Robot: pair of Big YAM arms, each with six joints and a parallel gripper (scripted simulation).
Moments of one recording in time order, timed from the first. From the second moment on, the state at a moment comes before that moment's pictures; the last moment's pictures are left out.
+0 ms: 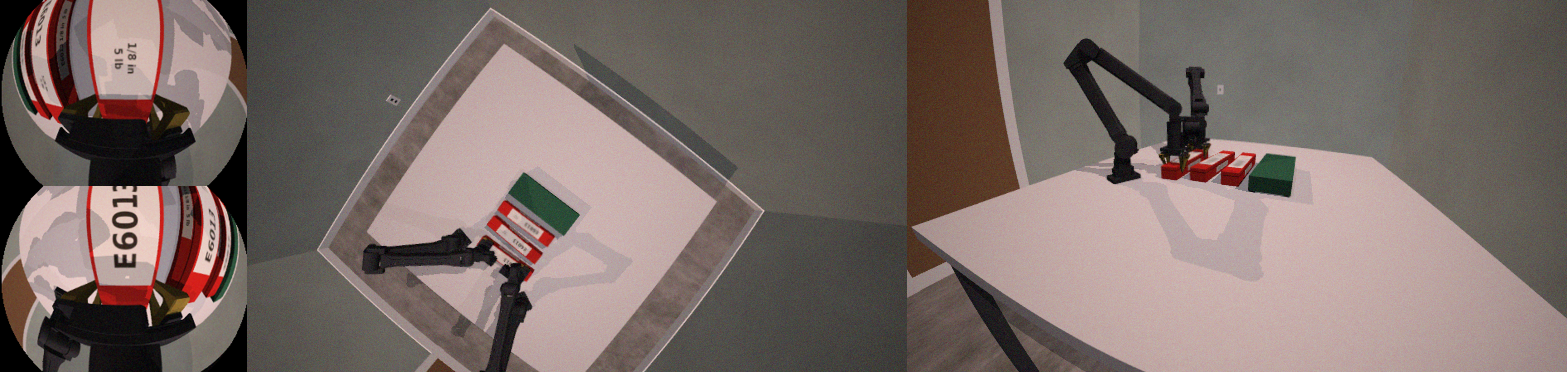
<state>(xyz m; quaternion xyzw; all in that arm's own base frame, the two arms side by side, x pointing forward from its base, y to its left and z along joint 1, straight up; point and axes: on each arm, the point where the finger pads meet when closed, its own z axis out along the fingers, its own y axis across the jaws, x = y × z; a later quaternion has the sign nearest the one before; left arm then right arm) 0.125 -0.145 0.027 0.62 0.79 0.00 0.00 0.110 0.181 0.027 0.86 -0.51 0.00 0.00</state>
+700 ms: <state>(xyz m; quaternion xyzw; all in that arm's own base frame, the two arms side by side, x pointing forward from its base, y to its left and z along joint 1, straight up) 0.125 -0.145 0.031 0.62 0.79 0.00 0.00 0.109 0.180 0.032 0.86 -0.51 0.00 0.00</state>
